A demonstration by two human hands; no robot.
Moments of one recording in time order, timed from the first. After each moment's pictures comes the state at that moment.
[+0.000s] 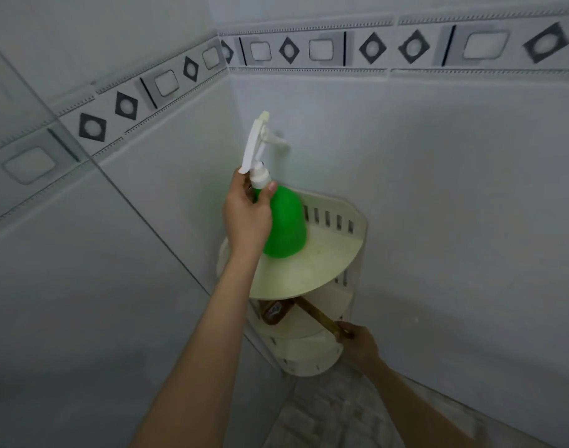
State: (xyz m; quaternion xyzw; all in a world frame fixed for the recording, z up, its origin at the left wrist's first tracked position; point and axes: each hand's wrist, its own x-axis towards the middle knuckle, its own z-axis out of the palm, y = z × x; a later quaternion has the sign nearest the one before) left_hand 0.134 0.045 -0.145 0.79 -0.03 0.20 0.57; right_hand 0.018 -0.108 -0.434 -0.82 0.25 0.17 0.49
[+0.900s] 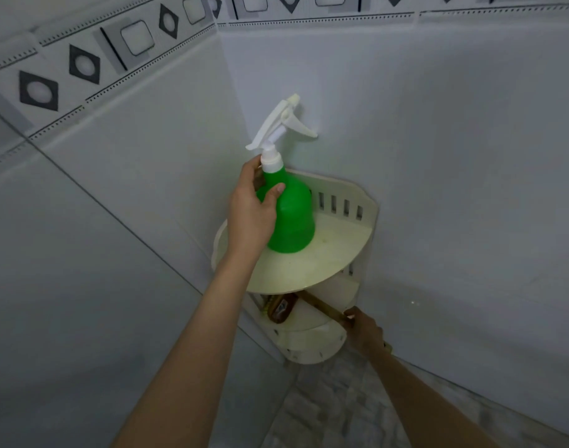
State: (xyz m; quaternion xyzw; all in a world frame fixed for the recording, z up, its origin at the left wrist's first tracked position) left_hand 0.155 0.054 -0.187 0.84 -0.09 0.13 0.51; right_hand 0.052 -0.110 -0.494 -0.88 0.24 0.20 0.35
